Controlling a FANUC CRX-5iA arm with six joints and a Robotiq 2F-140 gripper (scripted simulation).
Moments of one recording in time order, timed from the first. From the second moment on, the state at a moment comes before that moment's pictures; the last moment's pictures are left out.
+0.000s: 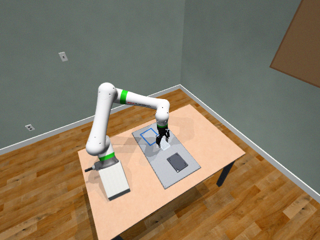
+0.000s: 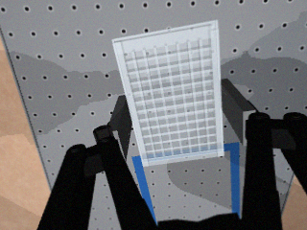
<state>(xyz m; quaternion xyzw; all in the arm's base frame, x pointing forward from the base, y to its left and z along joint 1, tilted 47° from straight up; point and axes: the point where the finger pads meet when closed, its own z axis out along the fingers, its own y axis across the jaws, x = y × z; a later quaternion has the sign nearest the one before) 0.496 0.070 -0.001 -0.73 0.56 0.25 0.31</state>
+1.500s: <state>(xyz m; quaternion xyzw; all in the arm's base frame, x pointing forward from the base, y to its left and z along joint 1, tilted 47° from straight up) 0.460 0.158 0.089 -0.73 0.56 0.25 0.31</state>
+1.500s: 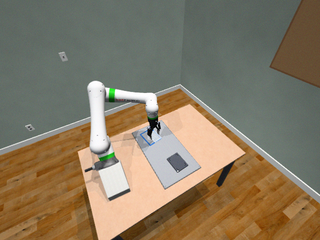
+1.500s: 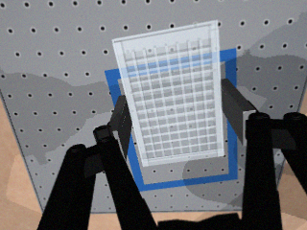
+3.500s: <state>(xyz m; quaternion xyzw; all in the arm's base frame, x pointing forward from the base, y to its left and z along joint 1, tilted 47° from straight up) 0.440 0.208 0.141 -0.73 0.56 0.25 0.31</state>
